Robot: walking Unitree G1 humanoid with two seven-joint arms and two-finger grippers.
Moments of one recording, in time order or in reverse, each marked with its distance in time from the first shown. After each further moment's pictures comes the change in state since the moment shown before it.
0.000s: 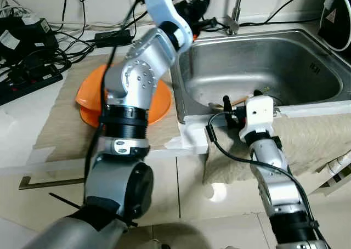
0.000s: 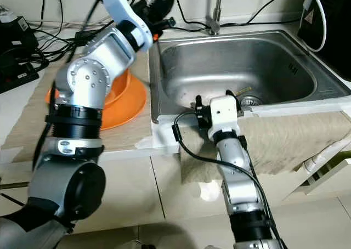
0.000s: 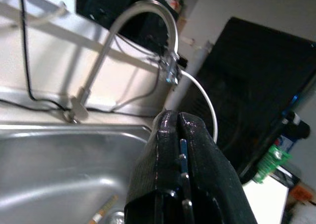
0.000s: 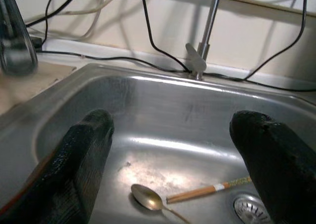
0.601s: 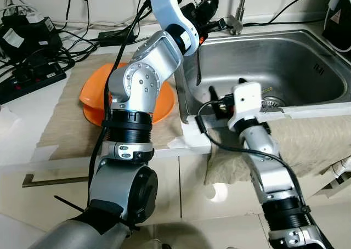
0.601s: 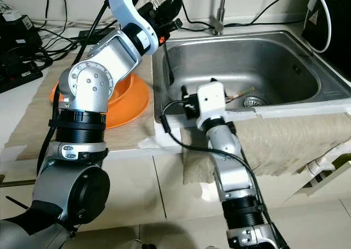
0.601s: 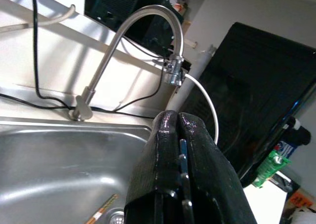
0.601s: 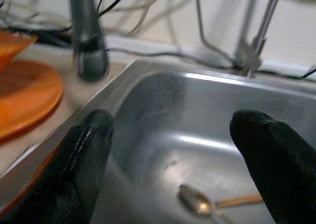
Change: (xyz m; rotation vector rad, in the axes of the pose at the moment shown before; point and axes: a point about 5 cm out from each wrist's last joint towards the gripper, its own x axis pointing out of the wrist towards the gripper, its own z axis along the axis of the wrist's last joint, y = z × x) left arm -0.002 -0.004 -0.001 -0.013 0.001 0.008; right arm 0.005 0.028 0.002 0.044 0.044 0.146
